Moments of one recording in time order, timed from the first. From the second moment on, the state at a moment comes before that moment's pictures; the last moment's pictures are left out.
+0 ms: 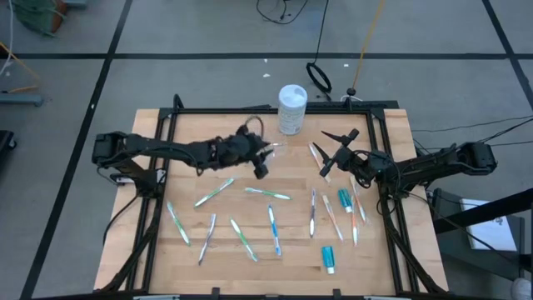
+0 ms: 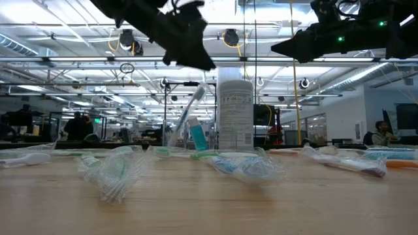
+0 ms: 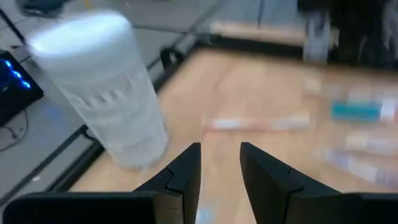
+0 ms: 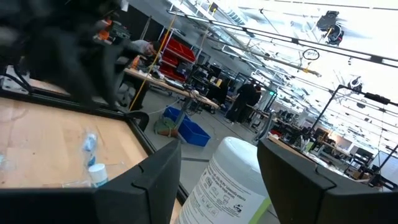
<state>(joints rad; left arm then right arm) 0.10 1.55 1.01 0.09 -0.34 -0.03 -0.02 1.04 0.26 1.01 0.60 -0.59</state>
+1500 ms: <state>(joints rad) 0.32 1.51 1.01 -0.07 -0.54 -0.19 -0.03 1.04 0.26 1.00 0.60 -0.59</state>
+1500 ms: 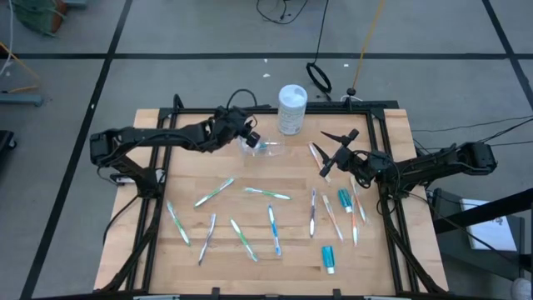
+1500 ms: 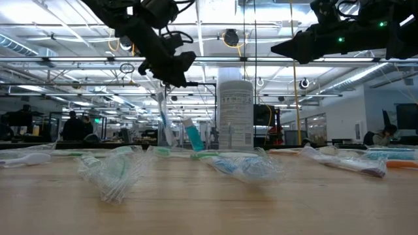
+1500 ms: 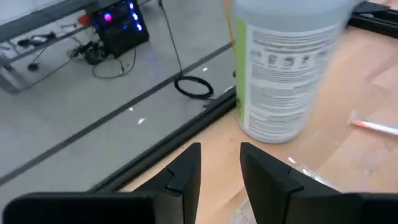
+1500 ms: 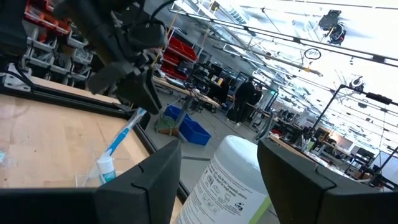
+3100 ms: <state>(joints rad) 0.27 1.66 1.01 -0.10 -0.33 -0.12 -0.03 1.04 0.26 1.00 0.60 -0.56</state>
